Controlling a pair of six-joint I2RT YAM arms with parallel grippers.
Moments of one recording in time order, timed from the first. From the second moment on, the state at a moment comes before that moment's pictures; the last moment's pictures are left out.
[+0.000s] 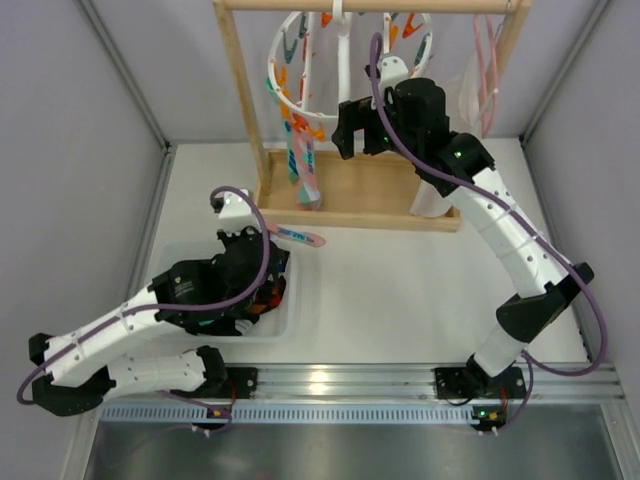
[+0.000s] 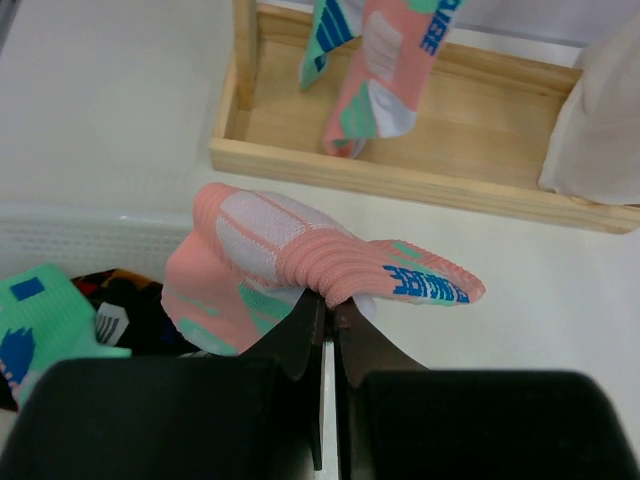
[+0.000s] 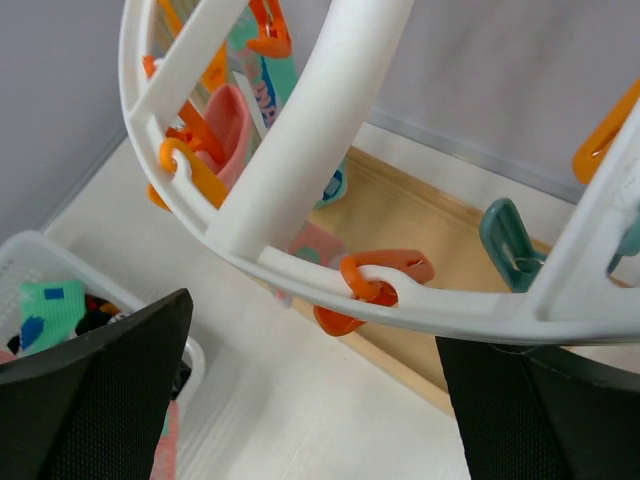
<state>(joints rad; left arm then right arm) -1.13 0.98 1.20 -0.80 -0.99 -0.71 0.65 1.65 2.02 -0.64 0.06 0.13</state>
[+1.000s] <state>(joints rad) -0.46 1.07 0.93 -1.07 -0.60 -0.91 0.64 1.36 1.64 -0.52 0.08 0.18</state>
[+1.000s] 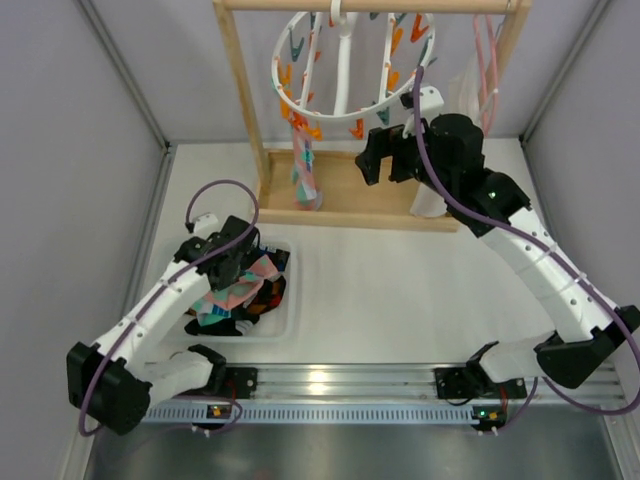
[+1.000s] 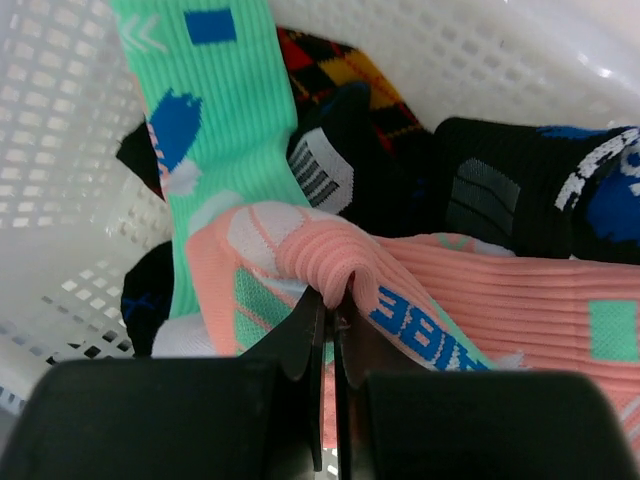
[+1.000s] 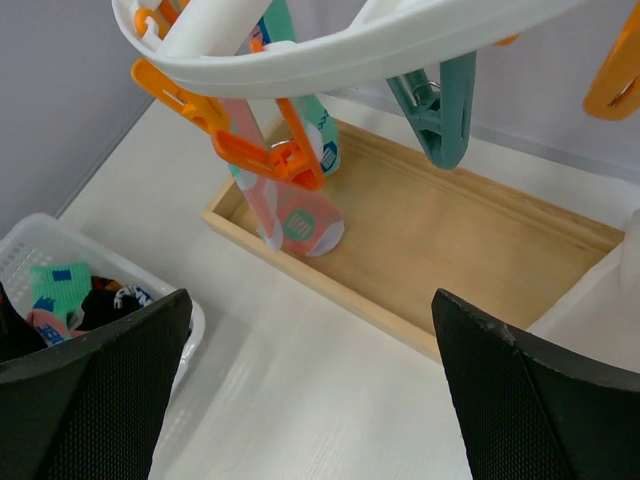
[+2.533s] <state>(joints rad) -0.46 1.28 1.38 -0.56 -0.03 -0.39 0.52 1.18 1.59 -0.52 0.04 0.18</state>
